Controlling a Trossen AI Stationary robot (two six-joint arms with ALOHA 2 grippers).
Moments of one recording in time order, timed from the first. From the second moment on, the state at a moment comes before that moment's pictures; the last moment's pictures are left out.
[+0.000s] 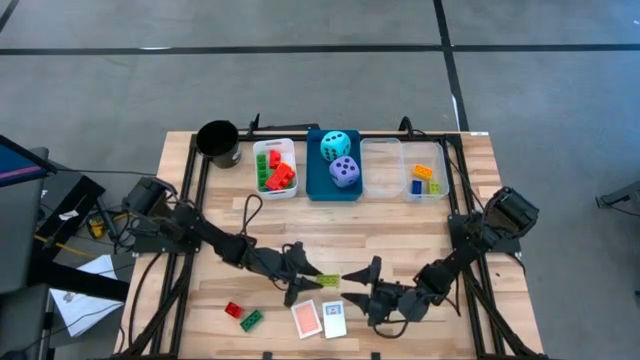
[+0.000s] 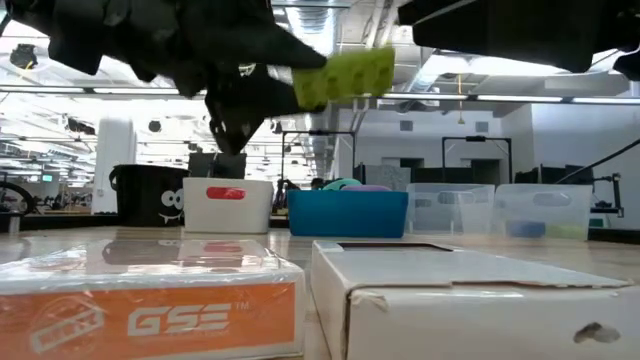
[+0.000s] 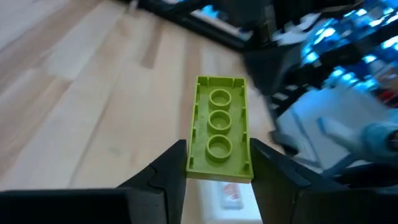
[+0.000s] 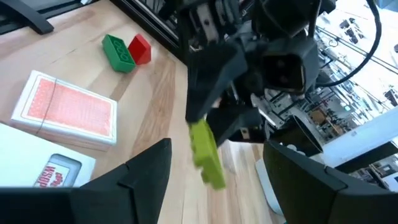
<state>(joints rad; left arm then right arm) -0.42 1.73 0.71 0.70 -0.21 -0.54 0.74 1.79 0.79 0.69 0.90 -0.50</state>
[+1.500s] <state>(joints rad) -0.43 1.73 0.71 0.84 -0.18 -0.54 0.68 1.79 0.79 0.77 0.78 -0.43</state>
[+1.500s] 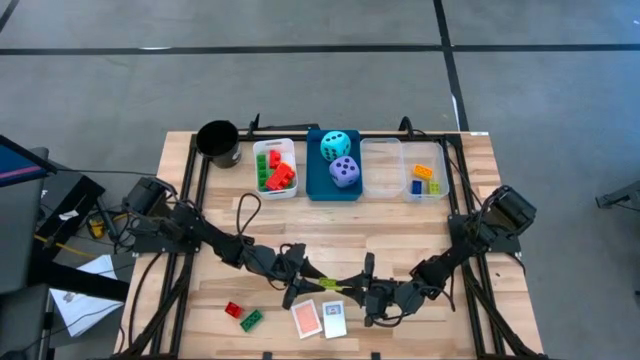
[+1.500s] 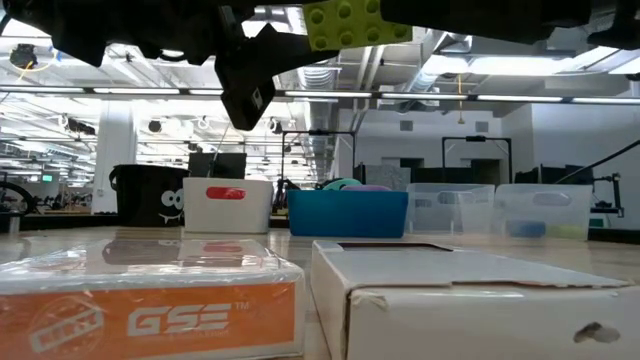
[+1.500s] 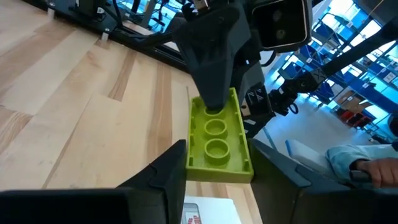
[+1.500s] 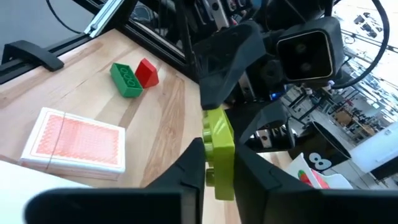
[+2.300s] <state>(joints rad) -0.37 1.73 0.71 0.59 -0.21 -0.27 0.68 1.78 0.79 0.79 1.17 -0.34</state>
